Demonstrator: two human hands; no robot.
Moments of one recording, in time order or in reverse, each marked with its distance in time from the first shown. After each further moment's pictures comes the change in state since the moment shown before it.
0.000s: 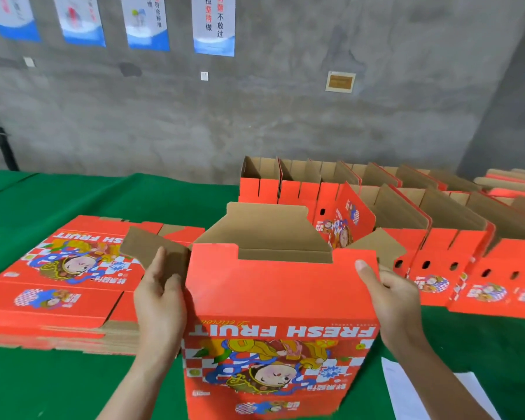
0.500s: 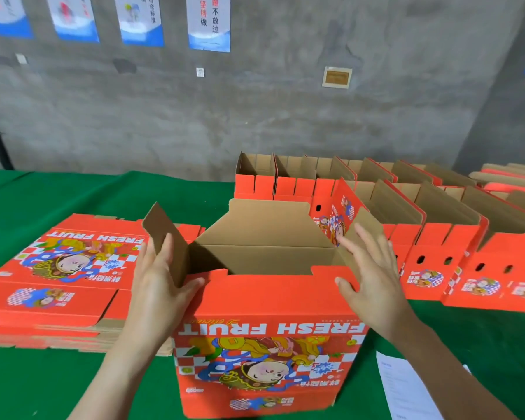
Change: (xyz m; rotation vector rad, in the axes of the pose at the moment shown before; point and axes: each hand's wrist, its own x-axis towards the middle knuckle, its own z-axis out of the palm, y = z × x) left_hand 0.006 0.022 -0.010 0.570 -0.322 0.277; right_hand 0.009 -0.015 -0.009 -0.796 -0.277 -0.472
